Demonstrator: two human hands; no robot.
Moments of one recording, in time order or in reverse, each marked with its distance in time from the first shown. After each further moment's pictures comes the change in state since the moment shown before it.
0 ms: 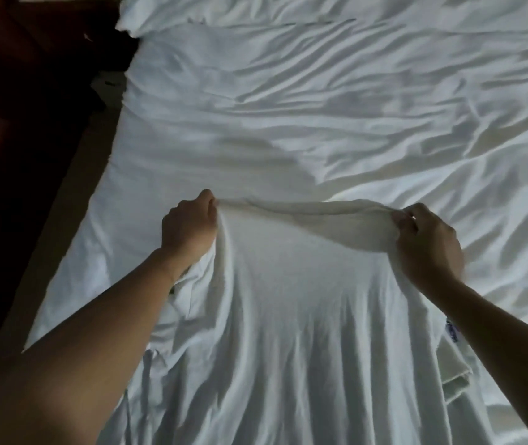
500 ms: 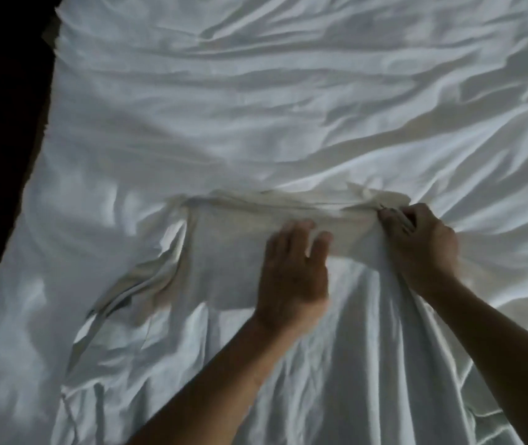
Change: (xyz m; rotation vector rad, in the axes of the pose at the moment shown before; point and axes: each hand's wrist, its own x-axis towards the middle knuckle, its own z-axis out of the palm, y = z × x) left_hand -0.090 0.136 0.124 -0.205 0.175 0.499; right_hand 0.030 0.055 0.079 0.054 -0.137 0.087
